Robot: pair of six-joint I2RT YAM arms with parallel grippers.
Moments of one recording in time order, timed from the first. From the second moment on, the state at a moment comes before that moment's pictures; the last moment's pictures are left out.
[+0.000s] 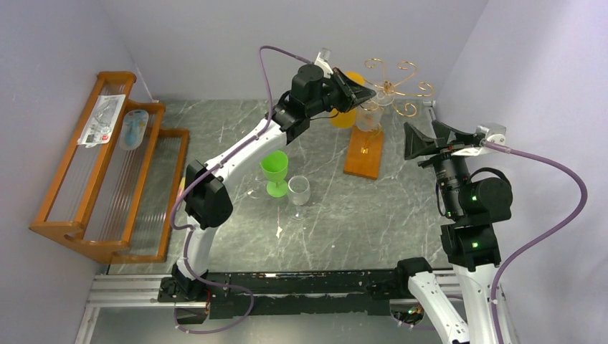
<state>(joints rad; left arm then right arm) -0.78 2.09 2.09 -0.01 0.24 -1.23 0.15 0.58 1.00 -0.08 -0.05 0.17</state>
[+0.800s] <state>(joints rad) -0.73 2.05 1.96 0.05 0.20 -1.27 0.15 0.58 0.97 -0.08 -0.01 0.23</state>
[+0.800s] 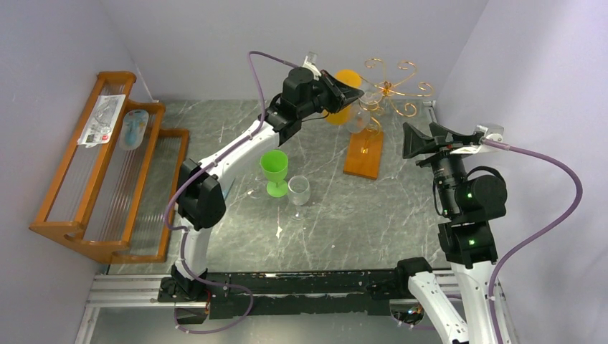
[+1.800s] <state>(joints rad) -0.73 1.92 1.78 0.16 0.29 -1.39 0.15 0.59 0.95 -0.08 0.12 0.30</state>
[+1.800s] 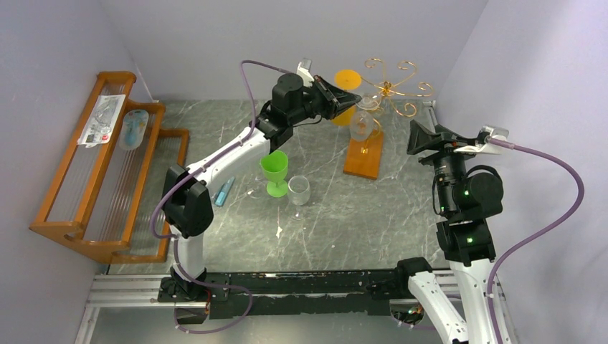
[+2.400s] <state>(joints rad) -0.79 1.92 1.82 0.11 0.23 -1.28 0.15 0.59 0.95 -0.10 0.16 0.32</state>
